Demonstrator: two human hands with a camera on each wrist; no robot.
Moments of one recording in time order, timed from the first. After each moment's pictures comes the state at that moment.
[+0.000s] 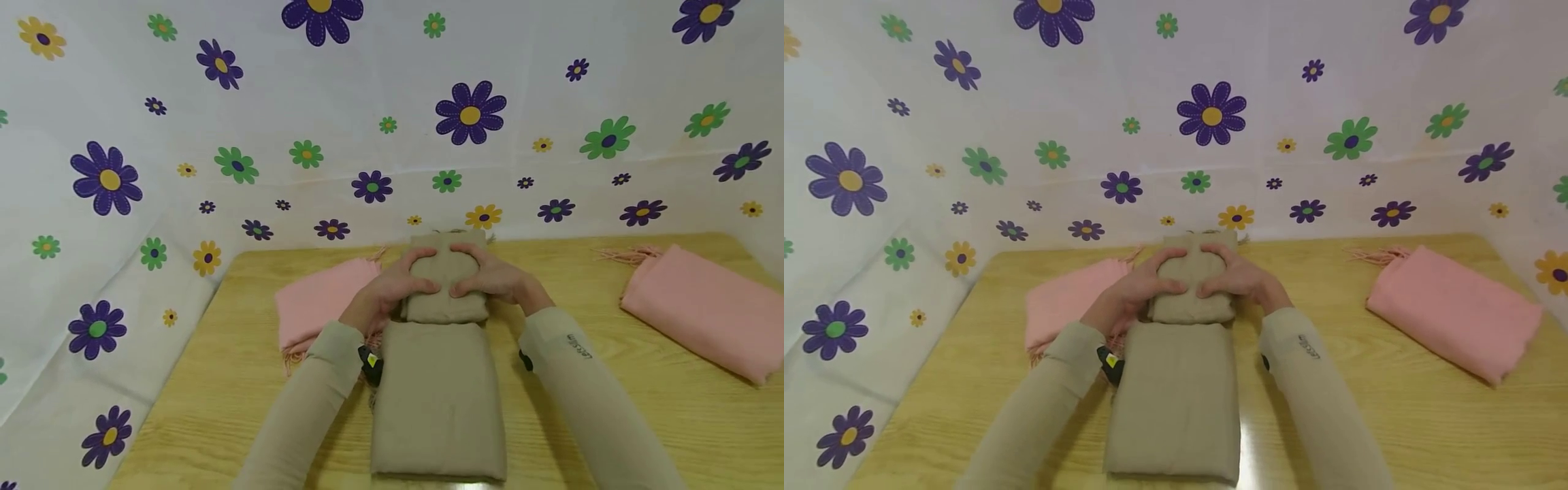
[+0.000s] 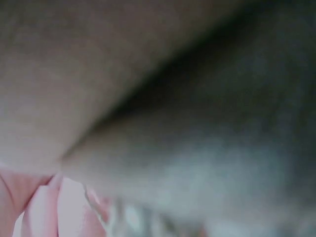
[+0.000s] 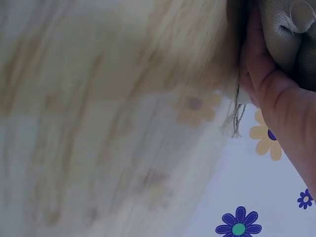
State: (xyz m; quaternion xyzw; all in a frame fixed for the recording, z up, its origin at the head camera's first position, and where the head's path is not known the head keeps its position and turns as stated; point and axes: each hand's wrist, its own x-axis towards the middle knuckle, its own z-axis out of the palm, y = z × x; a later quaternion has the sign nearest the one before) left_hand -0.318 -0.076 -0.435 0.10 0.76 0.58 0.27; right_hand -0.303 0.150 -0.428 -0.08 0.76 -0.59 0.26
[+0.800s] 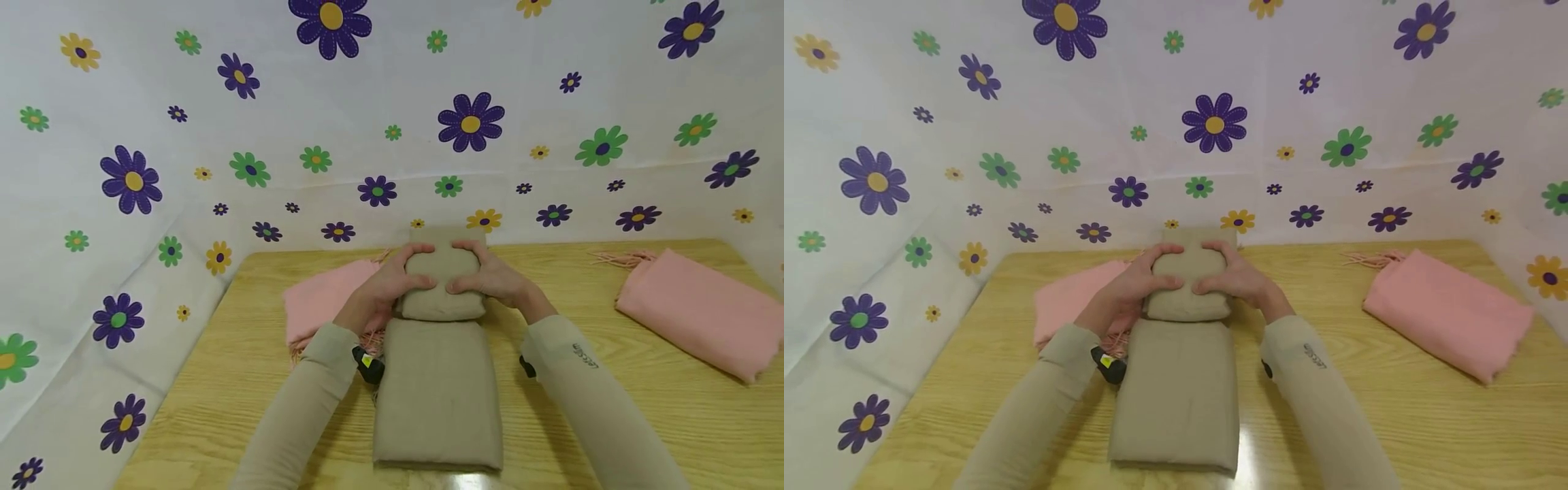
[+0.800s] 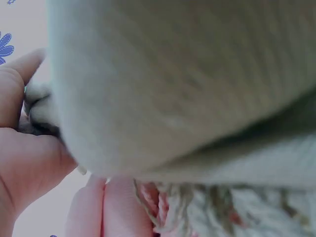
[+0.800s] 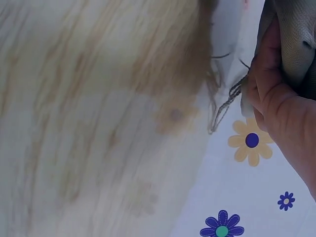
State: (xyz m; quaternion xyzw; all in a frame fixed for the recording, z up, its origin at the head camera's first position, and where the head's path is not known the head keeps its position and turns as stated) left_hand -0.298 -0.086 -0.416 0.06 0.69 0.65 0.30; right_hand -0.283 0.142 -0.412 -0.08 0.78 -0.59 0.20
